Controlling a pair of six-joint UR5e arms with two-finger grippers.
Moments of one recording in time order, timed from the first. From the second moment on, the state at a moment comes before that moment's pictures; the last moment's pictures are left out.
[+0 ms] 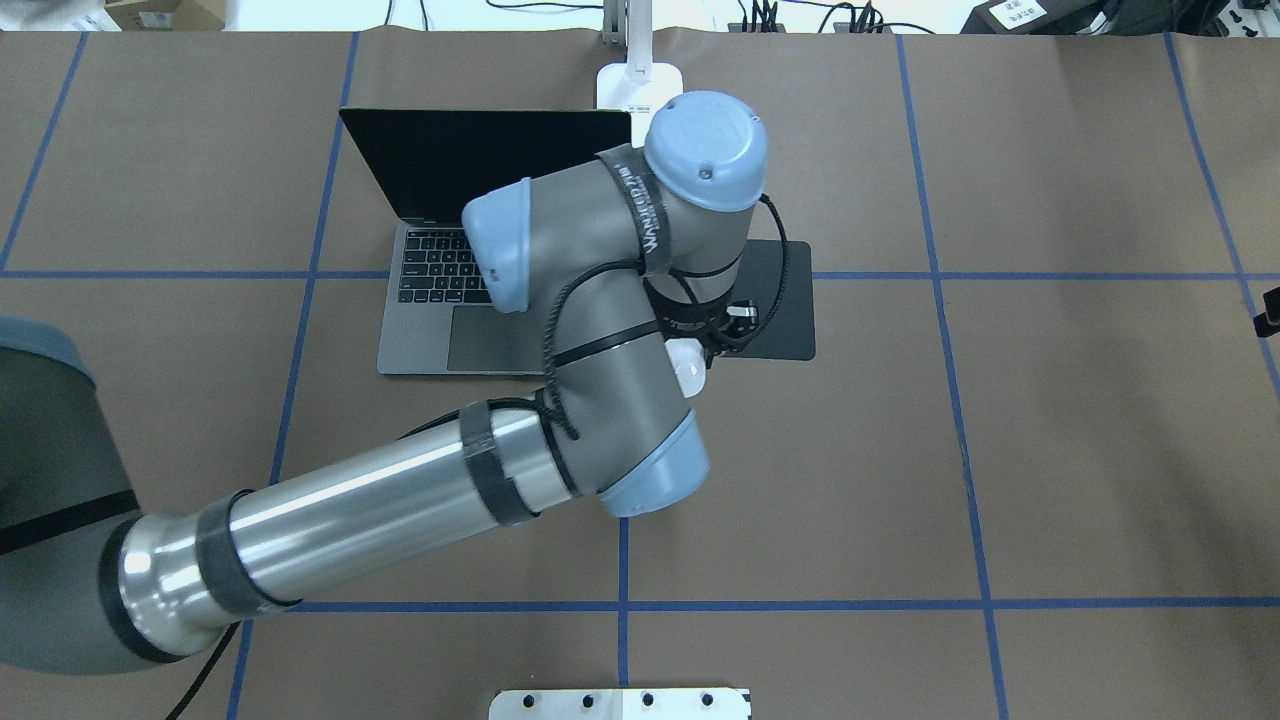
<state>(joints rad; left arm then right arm) -0.53 -2.74 -1.22 -1.44 -1.98 -1.18 1.26 -1.72 1.95 -1.51 2.23 0.48</state>
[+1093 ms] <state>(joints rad) -0.57 -2.89 -0.76 -1.77 -1.90 -1.15 1.26 -1.72 1.95 -1.51 2.24 0.48</state>
